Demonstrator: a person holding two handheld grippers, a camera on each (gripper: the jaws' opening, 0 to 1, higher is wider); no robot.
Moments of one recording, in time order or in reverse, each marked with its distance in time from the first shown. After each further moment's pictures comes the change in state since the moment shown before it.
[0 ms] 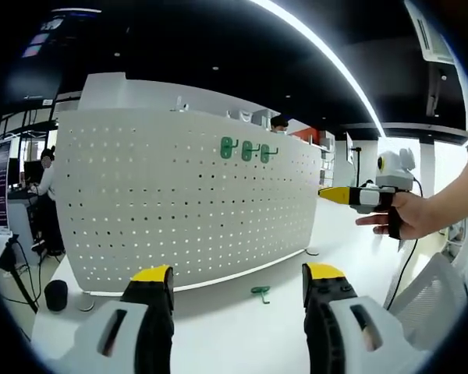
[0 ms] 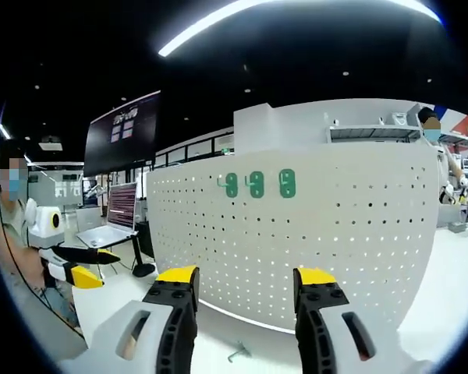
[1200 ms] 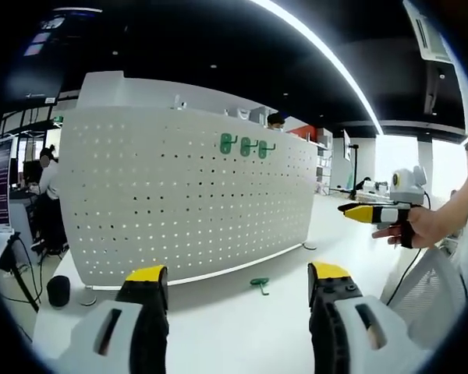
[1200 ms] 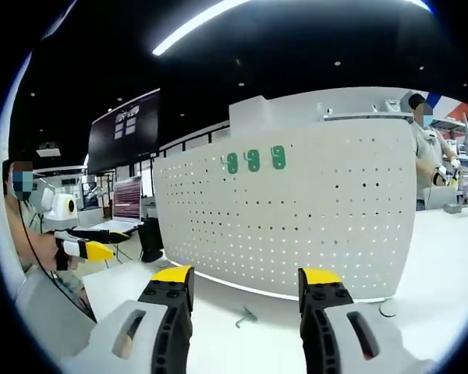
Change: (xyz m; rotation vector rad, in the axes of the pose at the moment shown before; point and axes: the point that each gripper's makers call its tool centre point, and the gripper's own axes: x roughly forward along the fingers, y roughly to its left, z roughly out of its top) left arm -0.015 0.003 -0.008 0.000 0.009 -0.012; right arm -0.055 0.005 -0.040 0.041 0.046 -0.003
